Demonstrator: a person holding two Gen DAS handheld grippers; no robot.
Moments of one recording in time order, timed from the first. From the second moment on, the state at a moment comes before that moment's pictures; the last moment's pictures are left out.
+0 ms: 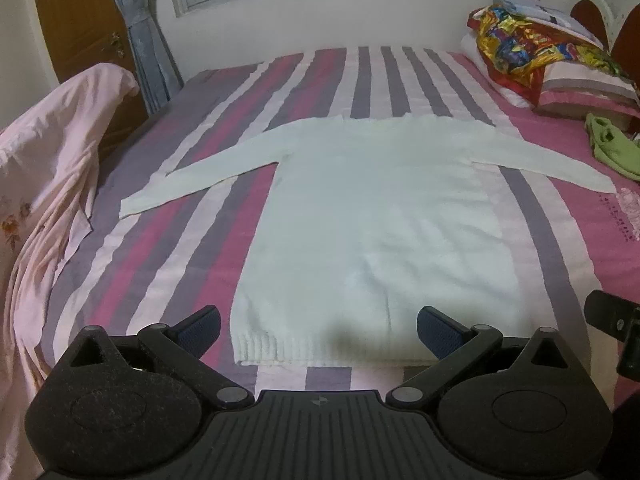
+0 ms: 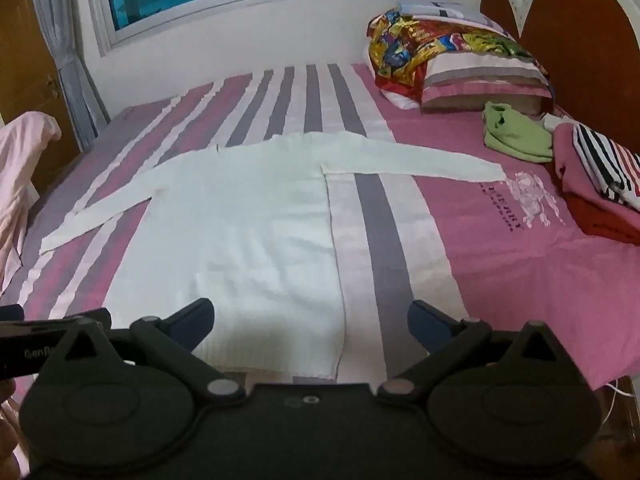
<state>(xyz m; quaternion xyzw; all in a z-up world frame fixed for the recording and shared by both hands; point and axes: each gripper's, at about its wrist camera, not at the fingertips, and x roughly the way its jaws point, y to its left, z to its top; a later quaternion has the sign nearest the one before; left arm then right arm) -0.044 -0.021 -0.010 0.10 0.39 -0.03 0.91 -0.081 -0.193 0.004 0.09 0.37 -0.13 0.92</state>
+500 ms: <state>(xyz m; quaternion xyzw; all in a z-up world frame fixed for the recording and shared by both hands) -0.045 -0.024 -0.012 0.10 0.40 -0.04 0.91 -0.081 -0.185 0.004 0.08 0.37 -0.15 0.91</state>
